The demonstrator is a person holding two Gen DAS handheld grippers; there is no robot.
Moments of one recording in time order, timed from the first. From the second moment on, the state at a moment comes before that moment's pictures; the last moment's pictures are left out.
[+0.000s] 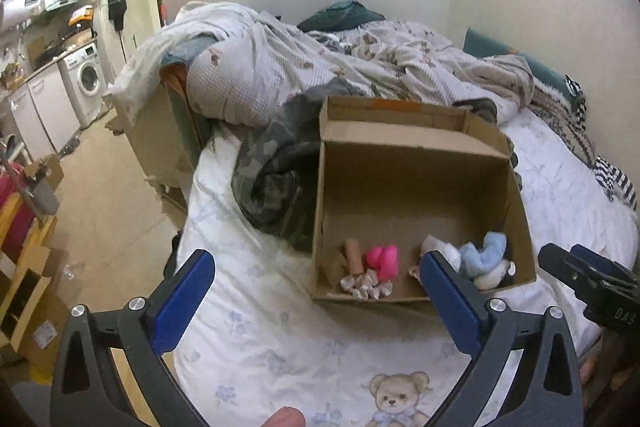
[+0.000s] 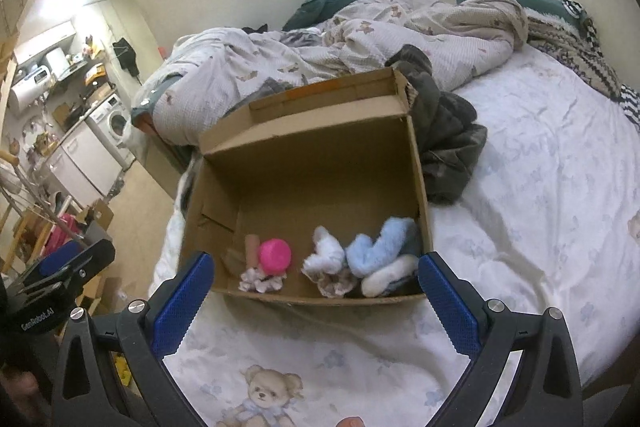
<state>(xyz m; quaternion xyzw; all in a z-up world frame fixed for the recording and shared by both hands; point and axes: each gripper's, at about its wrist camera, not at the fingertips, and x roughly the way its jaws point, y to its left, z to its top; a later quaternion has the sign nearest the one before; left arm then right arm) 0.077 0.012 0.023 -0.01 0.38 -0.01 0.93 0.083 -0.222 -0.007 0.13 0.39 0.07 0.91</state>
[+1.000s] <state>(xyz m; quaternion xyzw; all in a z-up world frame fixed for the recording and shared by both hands) 0.090 0.014 0.001 -0.03 0.42 0.00 0.91 0.089 -0.211 -0.022 0.10 0.41 0.06 0.91</state>
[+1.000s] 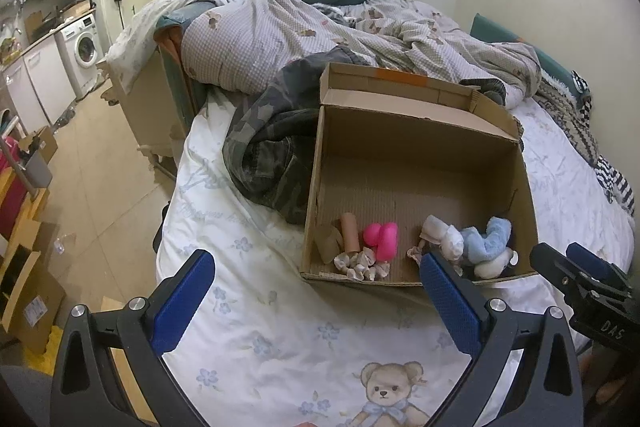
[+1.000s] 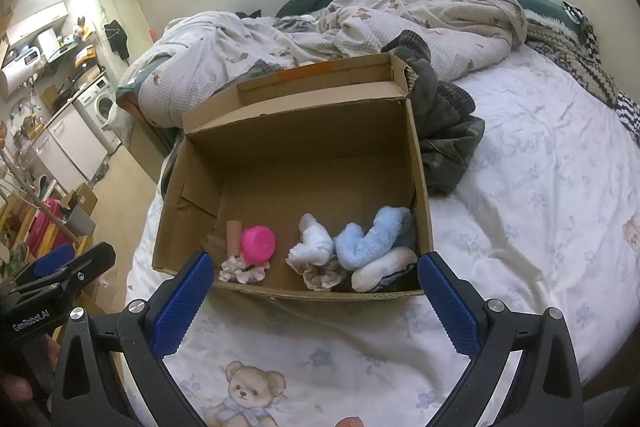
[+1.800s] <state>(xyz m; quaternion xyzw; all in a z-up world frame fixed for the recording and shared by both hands) 0.090 0.014 -0.001 -0.03 0.42 0.00 0.91 0.090 -0.212 -0.021 0.10 0.41 0.06 0.91</state>
